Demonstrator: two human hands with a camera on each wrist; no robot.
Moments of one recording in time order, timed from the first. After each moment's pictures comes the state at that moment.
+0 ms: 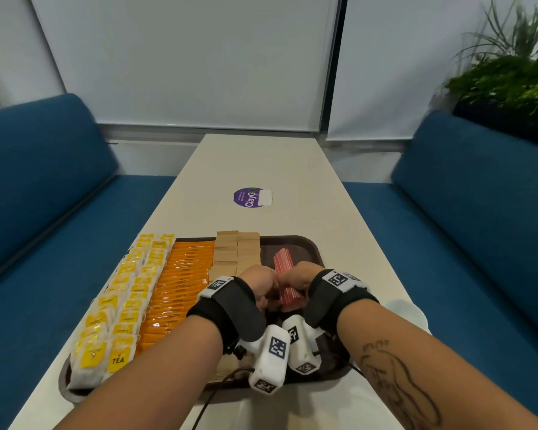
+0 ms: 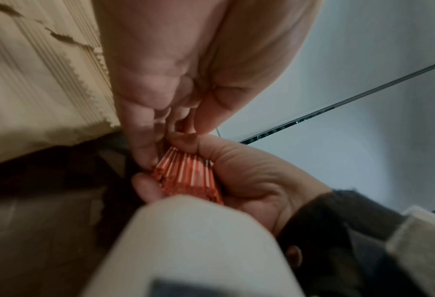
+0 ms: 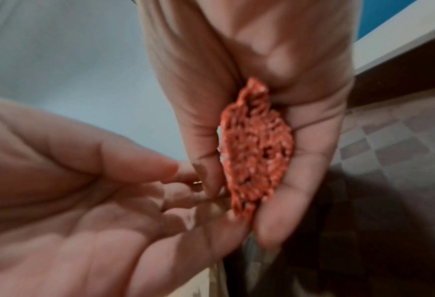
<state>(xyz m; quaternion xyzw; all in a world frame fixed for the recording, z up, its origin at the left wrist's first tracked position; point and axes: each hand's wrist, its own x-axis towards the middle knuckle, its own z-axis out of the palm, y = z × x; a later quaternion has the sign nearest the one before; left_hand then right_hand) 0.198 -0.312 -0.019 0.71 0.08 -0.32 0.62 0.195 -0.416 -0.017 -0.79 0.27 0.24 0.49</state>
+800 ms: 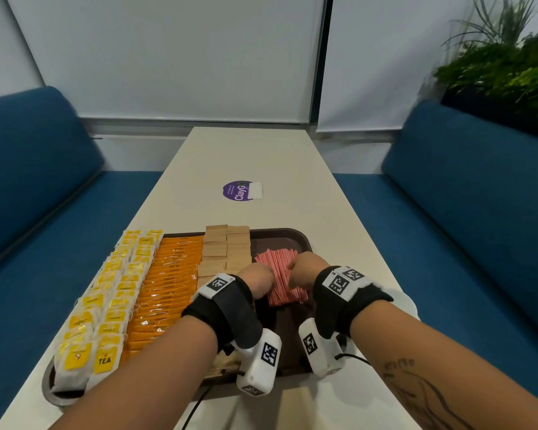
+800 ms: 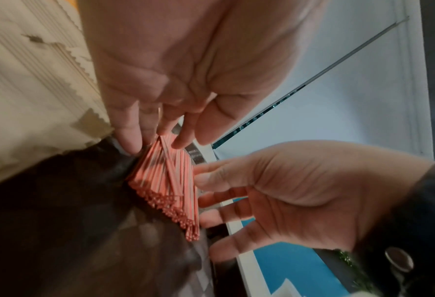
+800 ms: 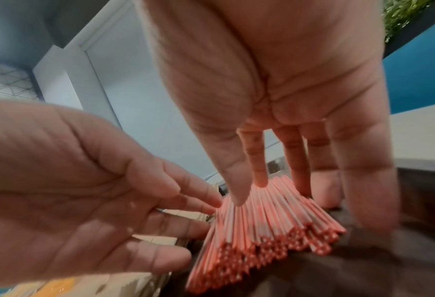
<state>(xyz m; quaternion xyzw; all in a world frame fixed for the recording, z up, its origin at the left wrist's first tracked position) 0.194 -0.321 -0.022 0.86 -0.05 -0.30 0.41 0.186 -0.432 -0.010 -0.96 0.14 0.21 0.14</state>
